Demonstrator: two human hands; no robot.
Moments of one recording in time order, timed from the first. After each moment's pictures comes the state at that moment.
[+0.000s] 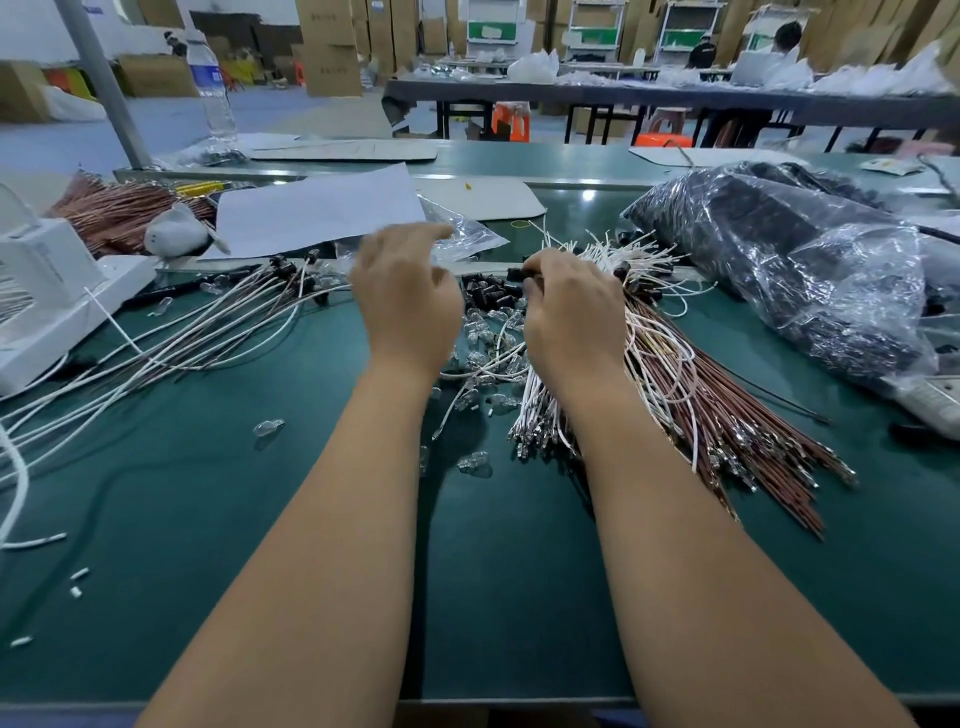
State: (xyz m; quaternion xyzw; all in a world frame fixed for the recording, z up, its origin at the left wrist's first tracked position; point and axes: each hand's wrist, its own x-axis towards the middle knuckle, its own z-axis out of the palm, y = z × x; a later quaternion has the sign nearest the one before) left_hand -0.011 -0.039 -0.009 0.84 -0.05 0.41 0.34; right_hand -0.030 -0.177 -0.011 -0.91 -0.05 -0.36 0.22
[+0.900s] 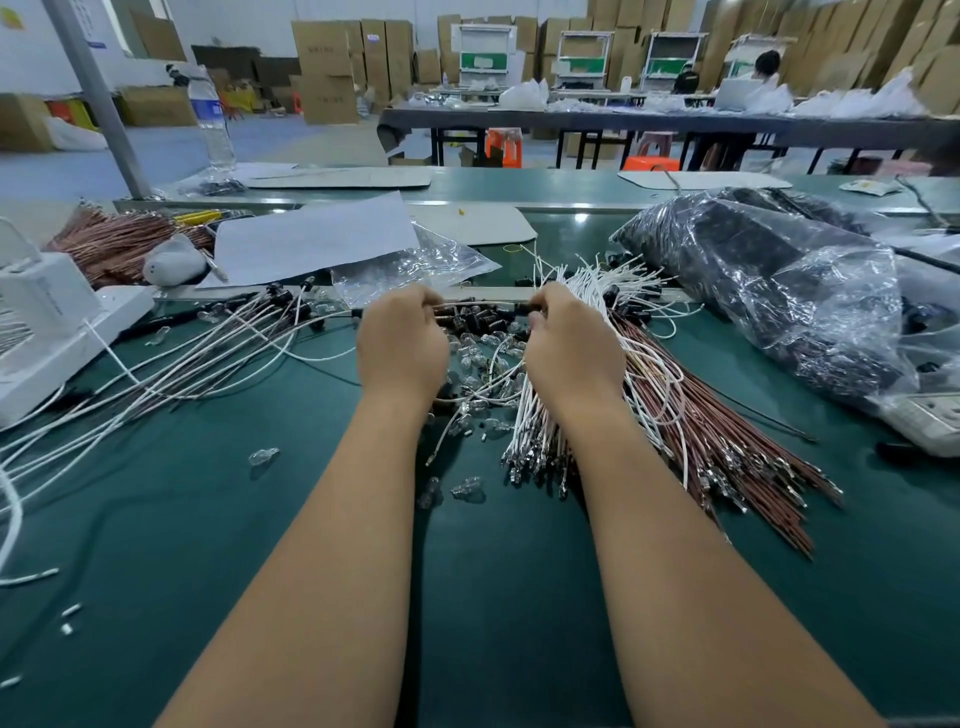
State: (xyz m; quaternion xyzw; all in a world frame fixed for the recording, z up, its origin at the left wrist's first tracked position) left_hand -0.004 -0.037 -0.017 0.88 -0.02 0.32 0.35; right_hand -0.028 -0.185 -0.010 -0.92 0.02 -0.27 0.27
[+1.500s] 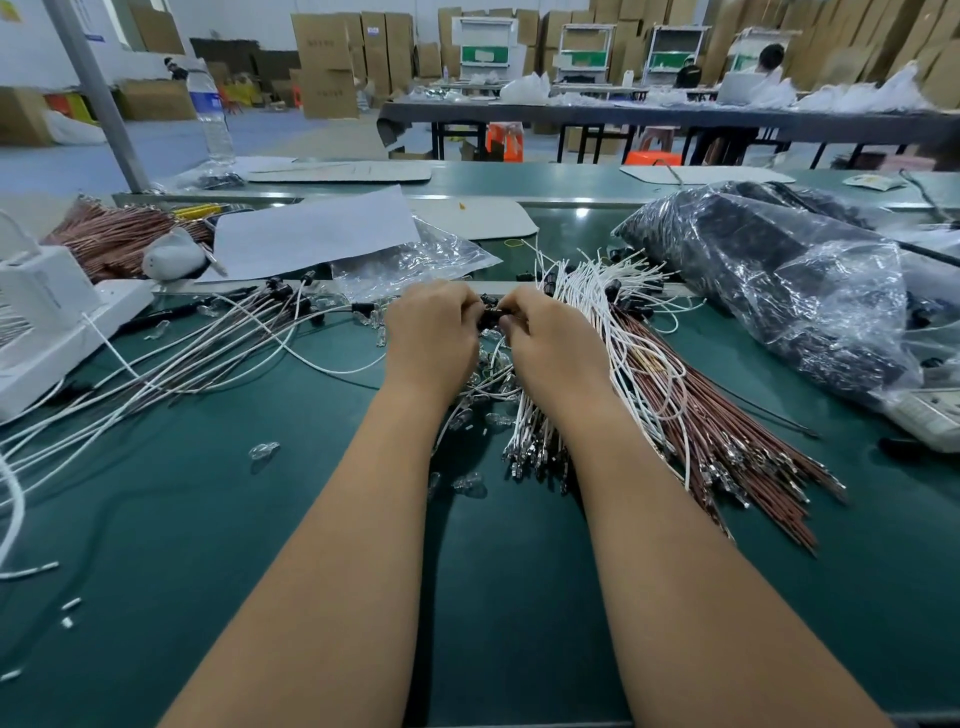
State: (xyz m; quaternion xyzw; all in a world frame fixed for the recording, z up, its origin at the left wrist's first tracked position) left_hand -0.009 -0.054 -0.011 0.90 -0.10 0.31 0.29; right_hand -0.033 -0.179 -0.010 -0.92 -0.06 -0.25 0.29
